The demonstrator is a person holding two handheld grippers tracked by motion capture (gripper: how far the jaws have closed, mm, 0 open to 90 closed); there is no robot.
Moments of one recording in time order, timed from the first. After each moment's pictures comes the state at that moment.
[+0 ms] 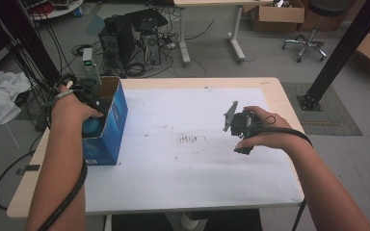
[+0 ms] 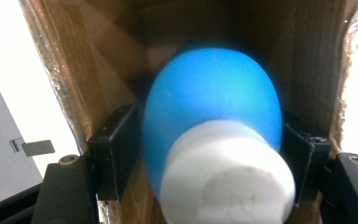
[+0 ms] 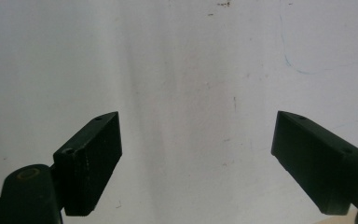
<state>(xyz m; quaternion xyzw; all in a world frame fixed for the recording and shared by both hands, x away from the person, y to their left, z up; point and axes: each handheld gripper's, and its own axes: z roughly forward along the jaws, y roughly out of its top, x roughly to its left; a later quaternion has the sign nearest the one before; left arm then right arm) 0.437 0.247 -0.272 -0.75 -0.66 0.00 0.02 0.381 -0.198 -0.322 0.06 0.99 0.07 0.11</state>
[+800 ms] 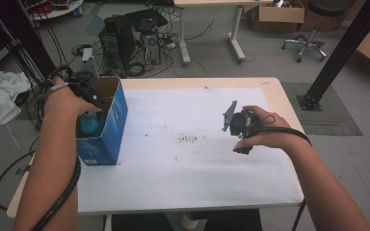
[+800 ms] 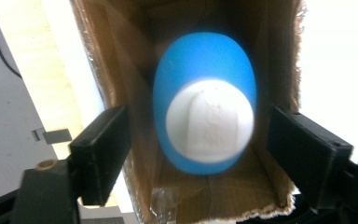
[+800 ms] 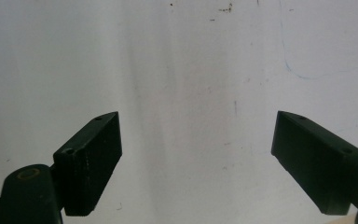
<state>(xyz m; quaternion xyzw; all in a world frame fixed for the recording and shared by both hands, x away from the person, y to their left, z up) 0.427 0.241 -0.239 -0.75 -0.66 -0.02 0.02 0.381 -0.196 -0.320 0.06 0.99 0.07 0.11</state>
